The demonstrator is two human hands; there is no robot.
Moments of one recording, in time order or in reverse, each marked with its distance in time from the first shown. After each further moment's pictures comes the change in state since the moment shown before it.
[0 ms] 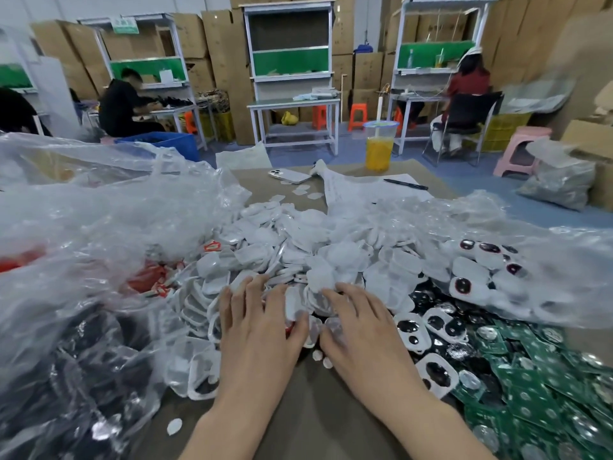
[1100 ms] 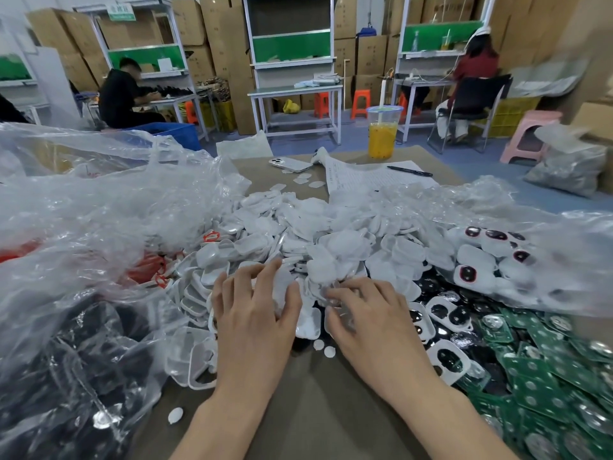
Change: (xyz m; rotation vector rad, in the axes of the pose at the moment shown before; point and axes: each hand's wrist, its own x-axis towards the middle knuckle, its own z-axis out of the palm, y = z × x) left_hand 0.002 0.001 -0.004 -0.204 0.177 -0.074; right_hand -0.001 0.001 -0.007 0.014 0.095 0.069
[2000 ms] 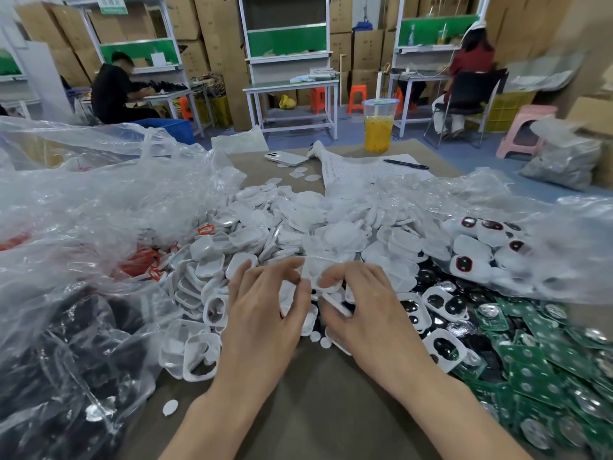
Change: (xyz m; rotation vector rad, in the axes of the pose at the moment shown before) left_hand -0.003 0.011 -0.011 -0.339 -0.167 -0.002; right_hand 0.005 -0.005 -0.012 0.389 -0.028 -0.060
